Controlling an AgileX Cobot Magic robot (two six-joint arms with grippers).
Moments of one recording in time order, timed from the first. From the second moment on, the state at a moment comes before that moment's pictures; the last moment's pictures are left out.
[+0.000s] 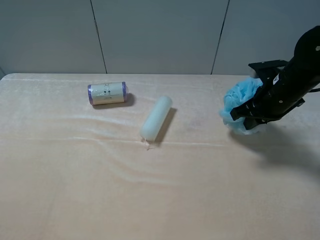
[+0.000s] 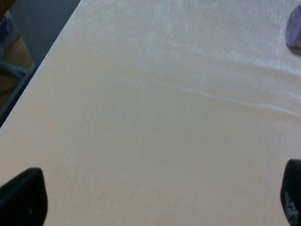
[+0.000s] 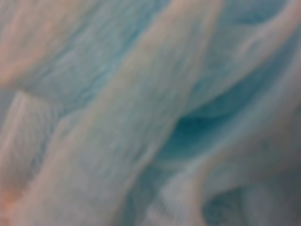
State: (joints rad) left arm 0.15 -0.01 -0.50 0.10 1.06 -0.12; right arm 0.23 1.61 -0.88 0.04 0.60 -0.08
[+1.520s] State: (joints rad) left arm 0.15 -0.01 -0.50 0.10 1.06 -0.12; right arm 0.23 1.01 -1.03 0.12 1.20 -0.03
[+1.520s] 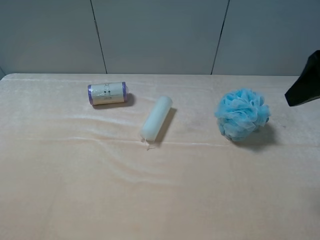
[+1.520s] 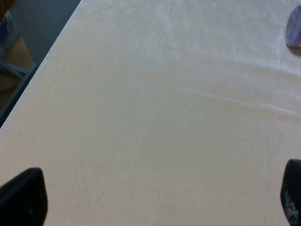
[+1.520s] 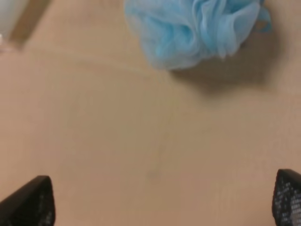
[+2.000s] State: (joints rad) left arm 0.15 -0.01 -0.50 0.10 1.06 -0.12; right arm 0.23 0.56 -0.78 0.11 1.22 -0.01
